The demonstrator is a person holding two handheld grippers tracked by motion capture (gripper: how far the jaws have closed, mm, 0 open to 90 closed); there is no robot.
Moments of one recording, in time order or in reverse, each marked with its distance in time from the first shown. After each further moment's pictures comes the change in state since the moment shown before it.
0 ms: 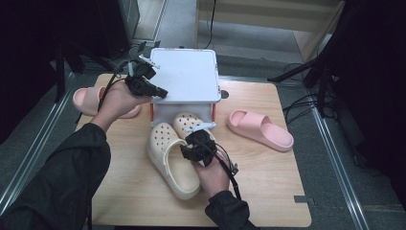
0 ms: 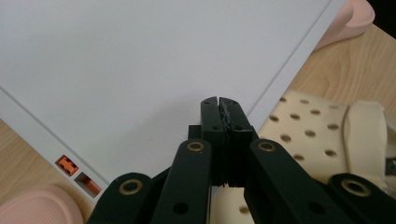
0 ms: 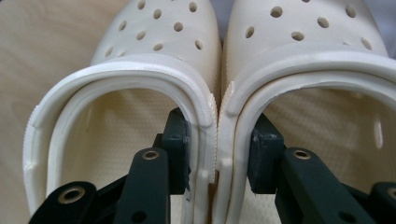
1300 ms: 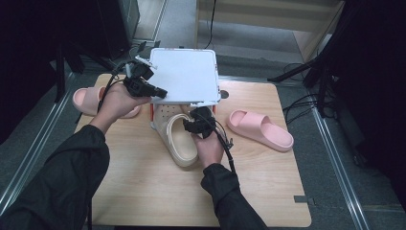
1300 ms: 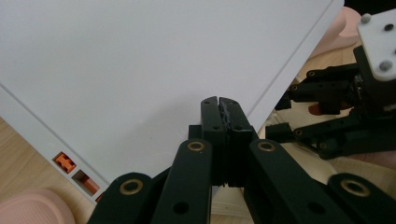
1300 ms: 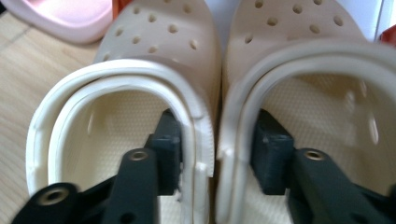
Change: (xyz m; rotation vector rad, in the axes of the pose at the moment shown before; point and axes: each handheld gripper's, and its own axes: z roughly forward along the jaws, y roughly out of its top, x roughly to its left) left arm 0.003 -0.006 0.000 -0.041 -0.016 -0.019; right arm -0.048 0.039 0.061 -0.107 -0.053 0.075
